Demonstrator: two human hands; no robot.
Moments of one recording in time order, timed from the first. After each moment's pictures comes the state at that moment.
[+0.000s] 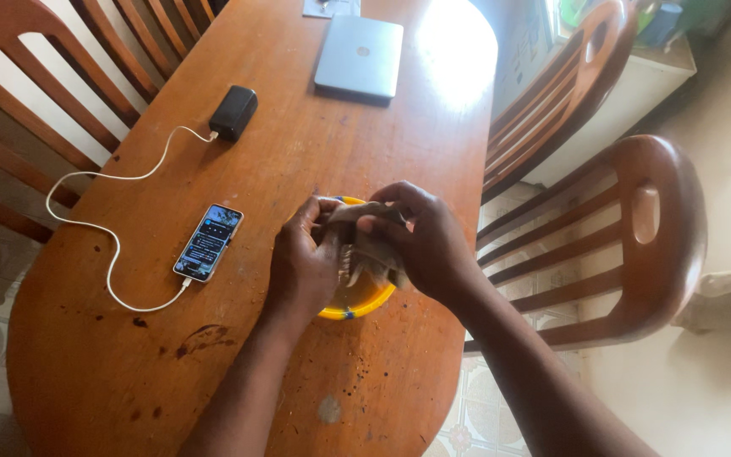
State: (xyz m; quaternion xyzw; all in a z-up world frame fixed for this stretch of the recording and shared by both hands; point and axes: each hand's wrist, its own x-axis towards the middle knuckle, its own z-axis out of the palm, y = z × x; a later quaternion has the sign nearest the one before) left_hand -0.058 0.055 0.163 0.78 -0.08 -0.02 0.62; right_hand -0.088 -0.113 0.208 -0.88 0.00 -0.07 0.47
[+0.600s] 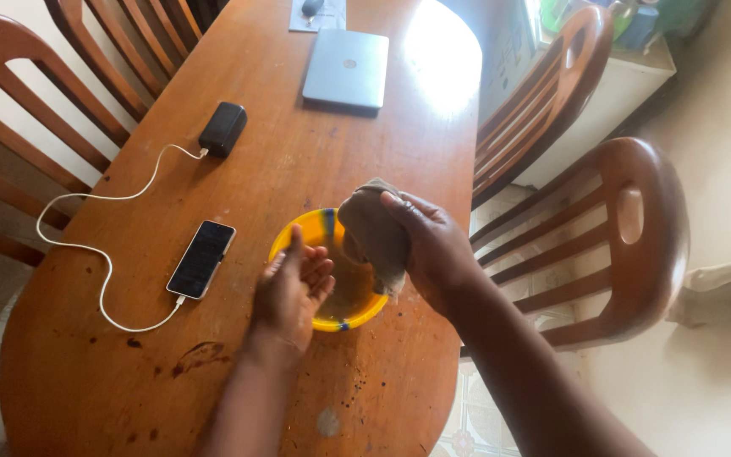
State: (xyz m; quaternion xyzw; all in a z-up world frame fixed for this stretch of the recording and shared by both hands) left_hand -0.054 0.062 0.110 0.44 0.18 -0.21 0.85; right_hand -0.082 -0.123 0.197 -0.52 0.10 0.04 0.85
